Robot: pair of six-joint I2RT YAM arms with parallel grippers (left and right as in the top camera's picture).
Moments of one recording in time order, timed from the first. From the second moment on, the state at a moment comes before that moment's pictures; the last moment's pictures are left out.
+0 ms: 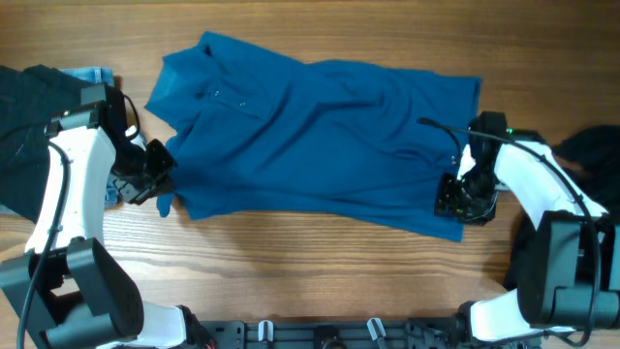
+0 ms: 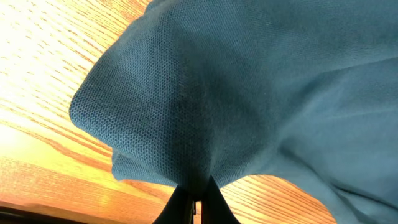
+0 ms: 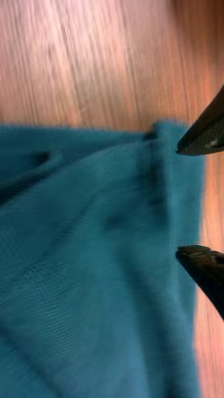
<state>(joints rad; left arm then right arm) 0.23 1.64 1.24 -1.23 0.19 -0.42 -0.08 1.68 0.94 -0.99 -0.13 0.22</state>
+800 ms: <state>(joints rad) 0.23 1.64 1.24 -1.23 0.19 -0.42 -0.08 1.68 0.87 -0.88 -0.13 0.35</state>
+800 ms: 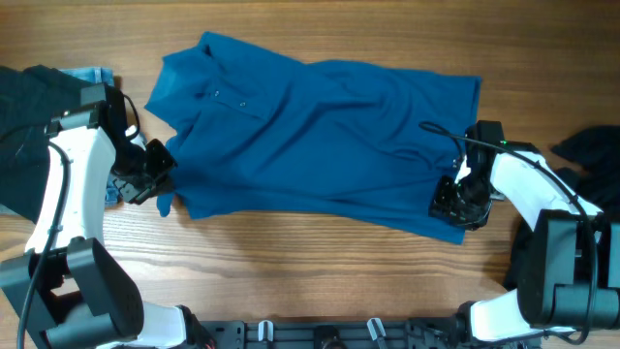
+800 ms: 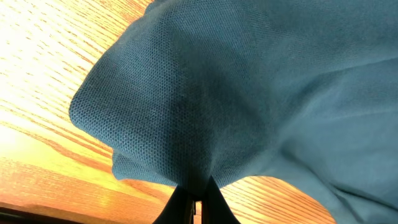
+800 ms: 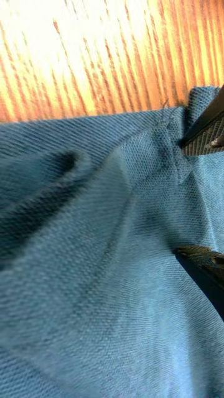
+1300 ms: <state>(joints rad) 0.23 1.64 1.24 -1.23 0.19 -0.42 -0.08 1.68 0.87 -0.91 -0.06 0.39</state>
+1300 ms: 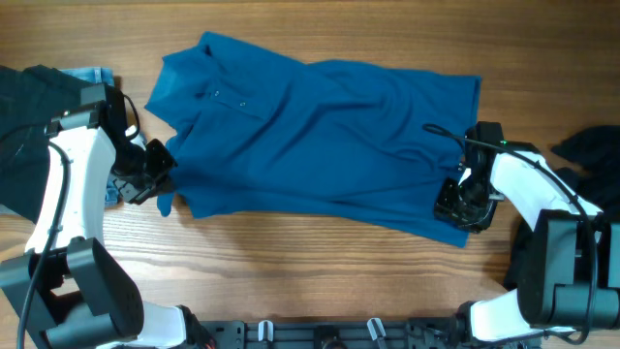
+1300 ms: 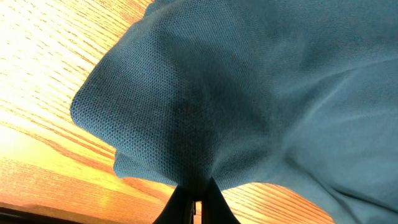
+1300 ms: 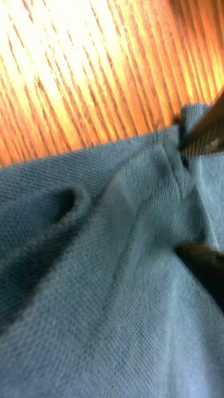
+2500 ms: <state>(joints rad) 0.23 1.63 1.53 -1.34 0.20 -0.42 -0.08 1.52 1.34 -1.20 -0.12 0.31</state>
